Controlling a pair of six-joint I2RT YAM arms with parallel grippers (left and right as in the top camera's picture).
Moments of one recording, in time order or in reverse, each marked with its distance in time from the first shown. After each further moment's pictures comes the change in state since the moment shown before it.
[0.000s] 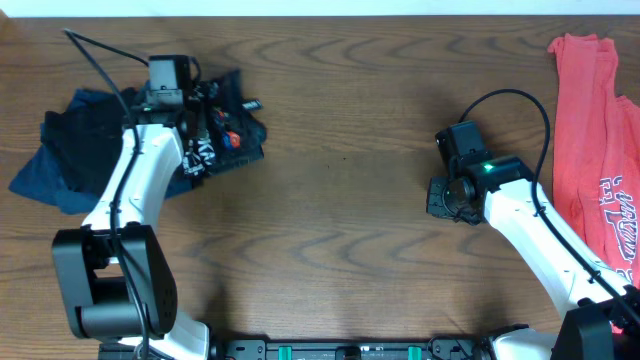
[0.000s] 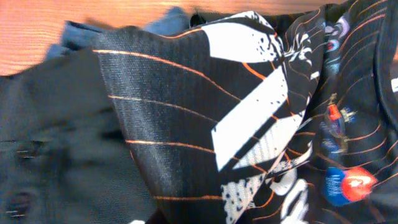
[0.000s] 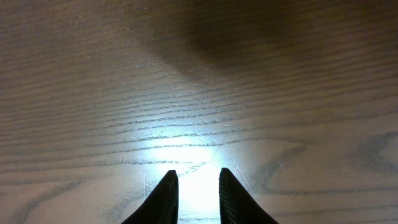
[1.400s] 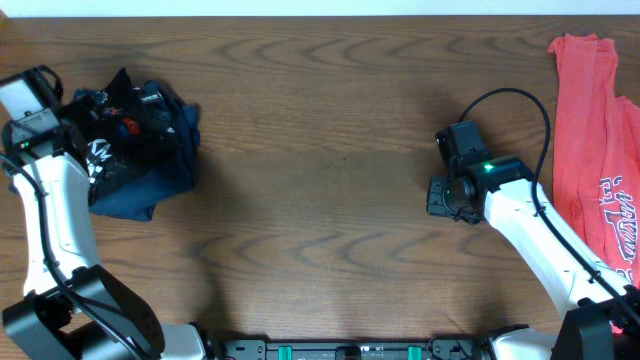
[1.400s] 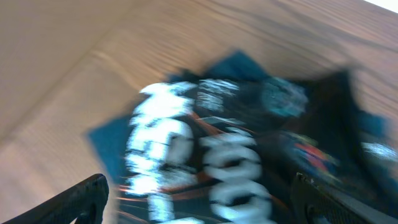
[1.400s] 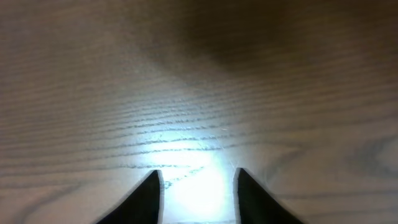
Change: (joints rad) left arm 0.415 -0.140 0.023 0.029 0.204 -0.072; right arm 0.000 0.000 0.000 0.014 0.011 -0.005
